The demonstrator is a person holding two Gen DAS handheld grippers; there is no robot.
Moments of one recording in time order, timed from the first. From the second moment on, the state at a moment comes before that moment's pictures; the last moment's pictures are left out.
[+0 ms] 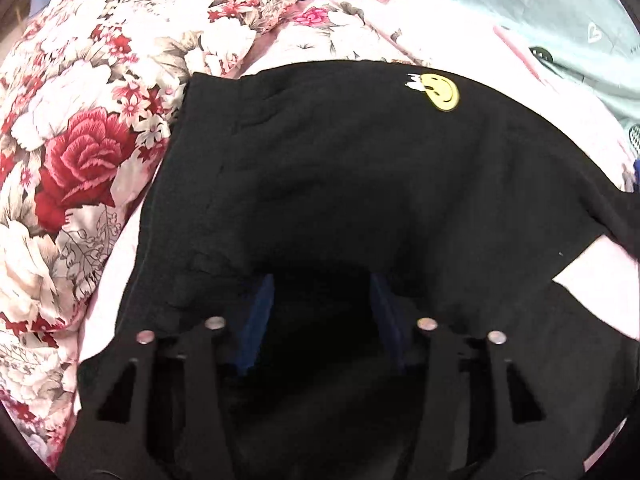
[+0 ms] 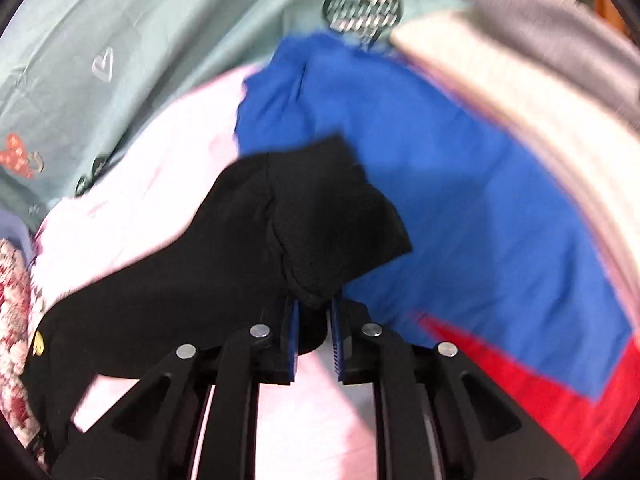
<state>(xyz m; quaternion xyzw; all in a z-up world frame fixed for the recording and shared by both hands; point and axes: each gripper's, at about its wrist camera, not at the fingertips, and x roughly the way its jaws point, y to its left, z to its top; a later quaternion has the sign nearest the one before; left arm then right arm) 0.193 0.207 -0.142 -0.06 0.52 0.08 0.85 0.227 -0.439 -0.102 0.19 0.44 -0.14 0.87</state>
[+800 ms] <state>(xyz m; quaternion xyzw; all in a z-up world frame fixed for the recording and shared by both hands) 0.221 0.234 -0.040 0.07 0.48 -0.02 0.88 0.095 -0.324 -0.028 0.10 0.46 0.01 0.88</state>
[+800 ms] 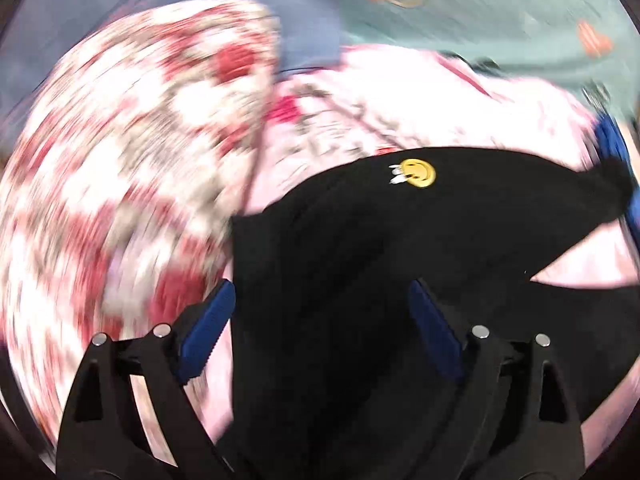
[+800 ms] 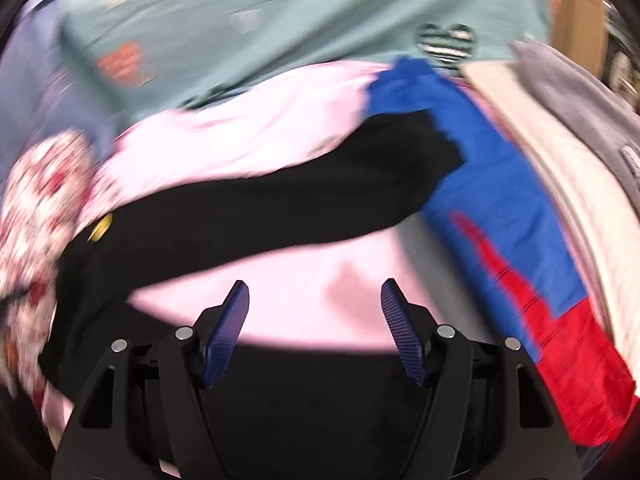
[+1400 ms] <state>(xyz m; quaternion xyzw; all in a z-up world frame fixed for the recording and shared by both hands) 0.338 0.265 -0.117 0.12 0.53 -0.13 0.83 0.057 -0.246 -0.044 0.00 0.48 0.07 0.87</state>
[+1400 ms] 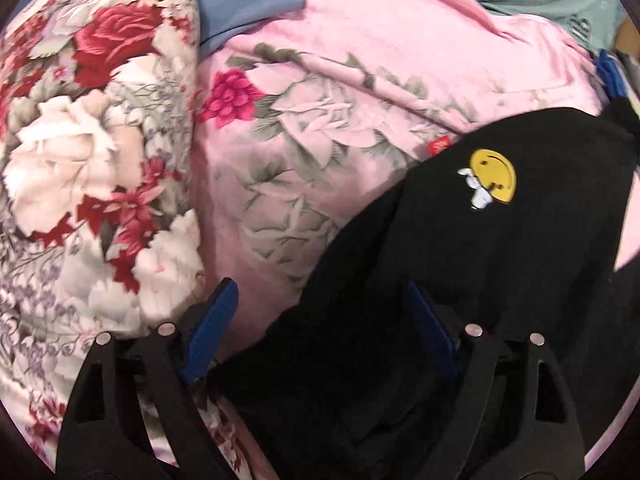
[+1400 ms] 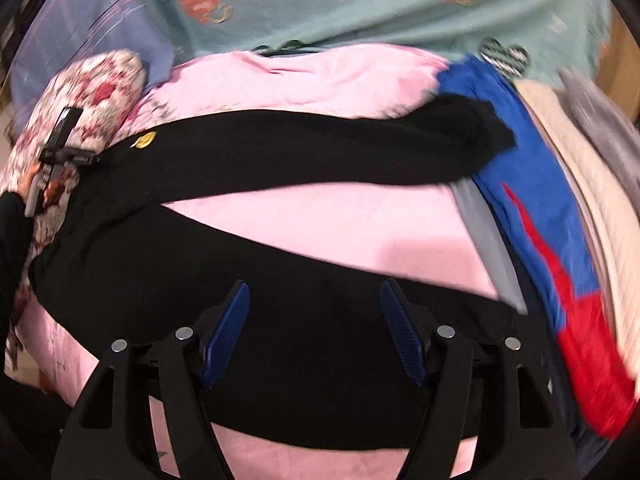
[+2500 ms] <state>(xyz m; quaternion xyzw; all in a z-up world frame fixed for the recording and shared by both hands) 0.335 0.273 -0.117 0.09 0.52 -0.16 0.84 0.392 0.035 -0.115 -0.24 0.50 0.38 0.74</state>
